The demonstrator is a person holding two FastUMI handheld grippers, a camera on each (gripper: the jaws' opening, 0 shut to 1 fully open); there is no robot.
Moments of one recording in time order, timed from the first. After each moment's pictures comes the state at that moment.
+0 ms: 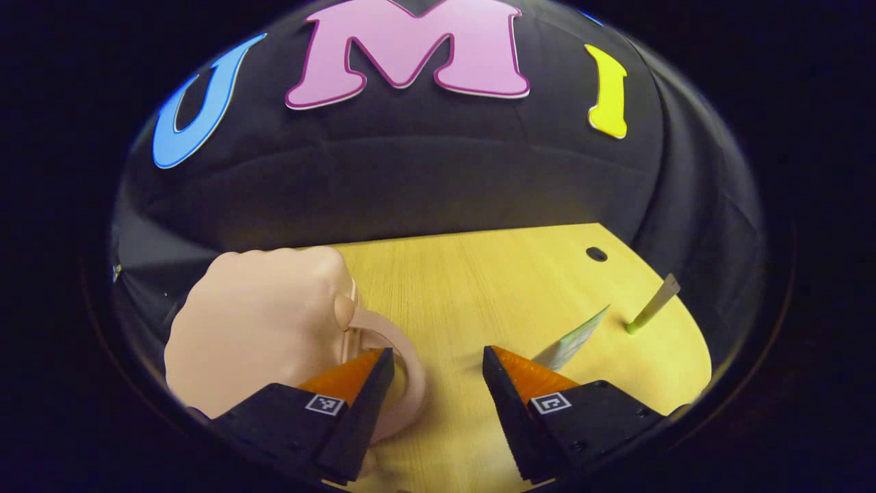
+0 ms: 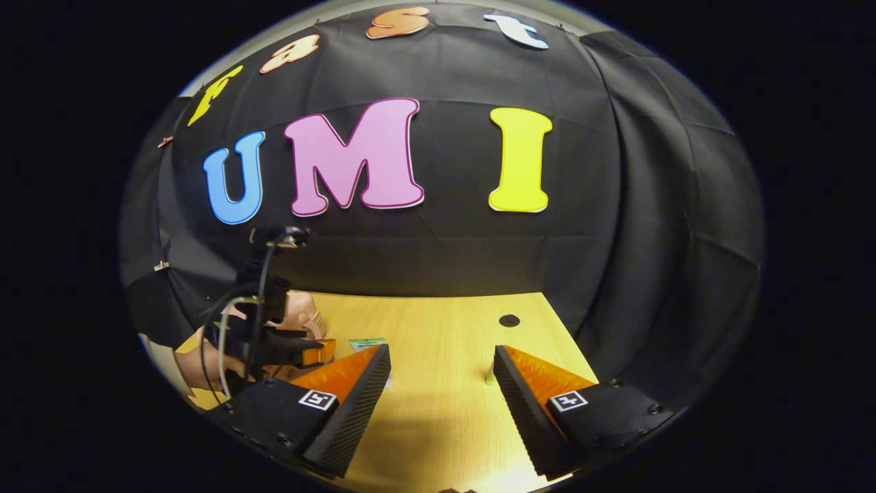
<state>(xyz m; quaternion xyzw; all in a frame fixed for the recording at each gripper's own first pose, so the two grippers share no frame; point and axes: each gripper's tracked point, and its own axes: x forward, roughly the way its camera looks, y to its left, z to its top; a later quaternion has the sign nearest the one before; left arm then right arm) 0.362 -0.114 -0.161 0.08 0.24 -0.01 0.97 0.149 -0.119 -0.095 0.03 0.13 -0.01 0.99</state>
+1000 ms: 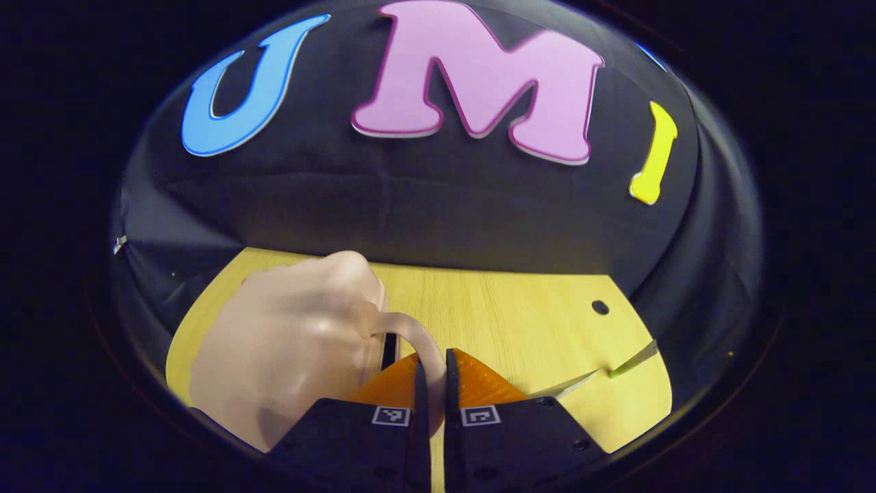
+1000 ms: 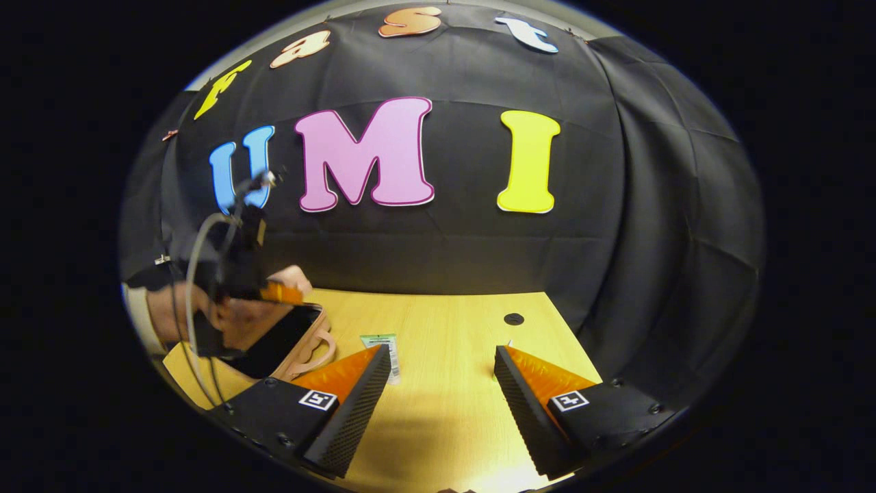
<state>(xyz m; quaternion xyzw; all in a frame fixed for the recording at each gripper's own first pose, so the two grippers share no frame) 0.347 -0.053 -0.025 -0.04 0.17 -0.01 0.98 0.136 -0.084 -0.094 0.01 0.13 0.00 0.99</state>
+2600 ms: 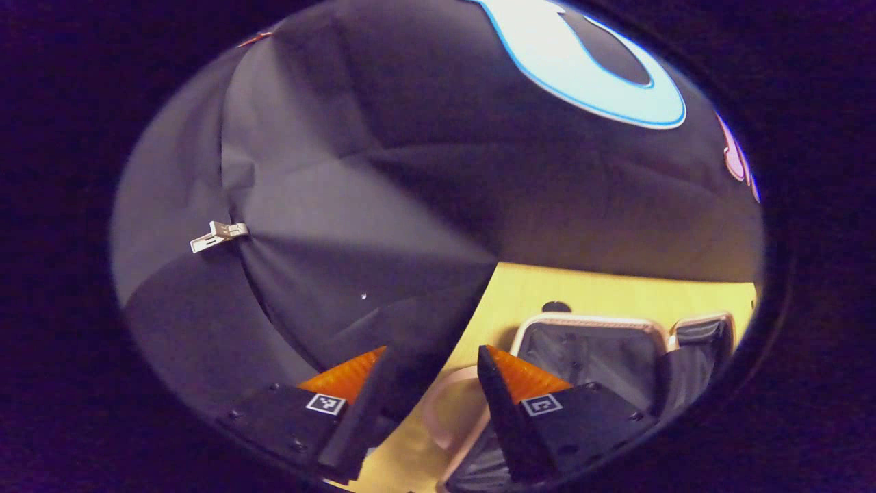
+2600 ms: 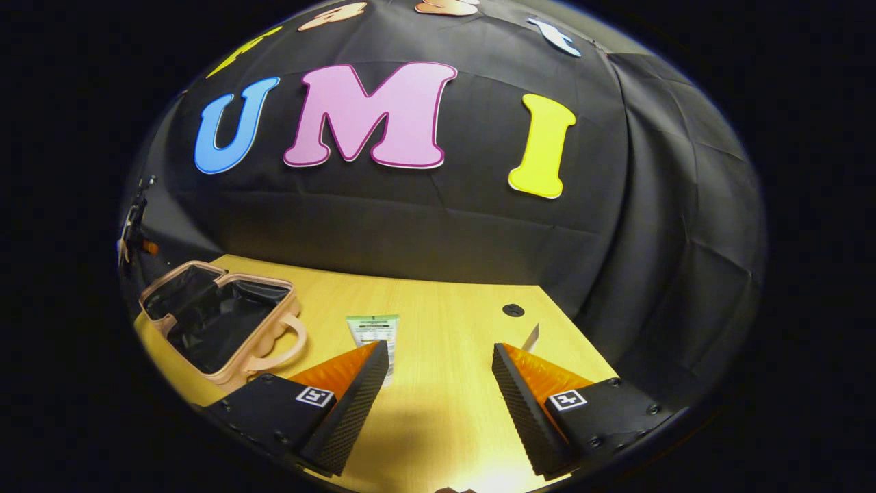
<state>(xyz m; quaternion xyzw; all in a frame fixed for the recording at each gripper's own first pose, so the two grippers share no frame) 0.340 0.390 -0.051 -0.02 0.11 0.22 0.97 0.195 -0.069 -0.174 -0.04 0.13 -0.08 0.99</state>
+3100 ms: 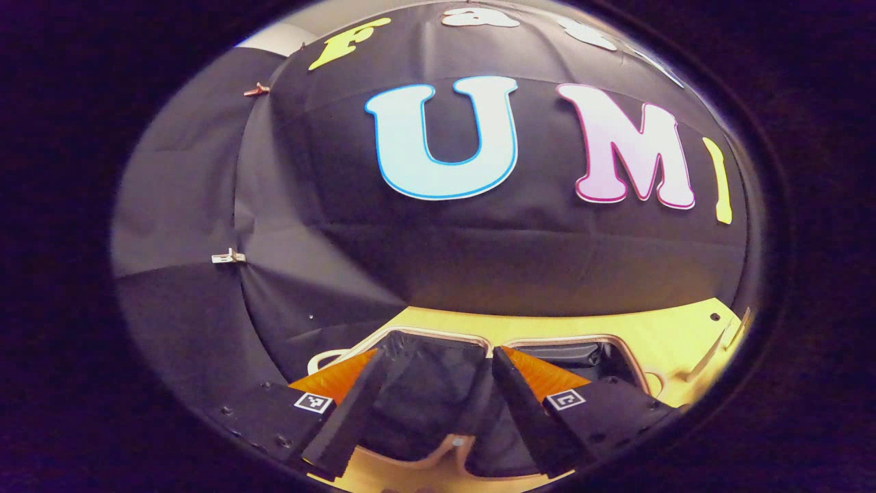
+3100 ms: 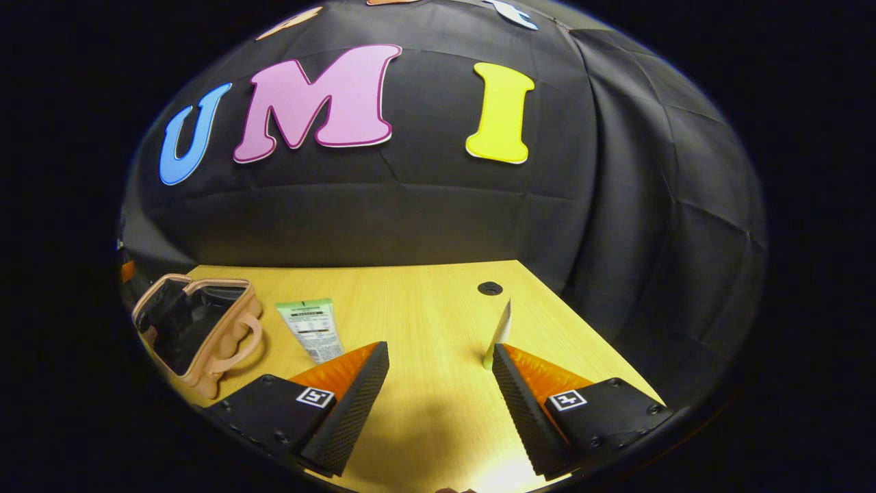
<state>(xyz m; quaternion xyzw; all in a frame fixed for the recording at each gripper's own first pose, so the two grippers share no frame) 0.263 0.123 -0.060 0.01 0.00 0.19 0.98 0.213 -0.128 -0.219 0.01 0.15 -0.13 0.98</state>
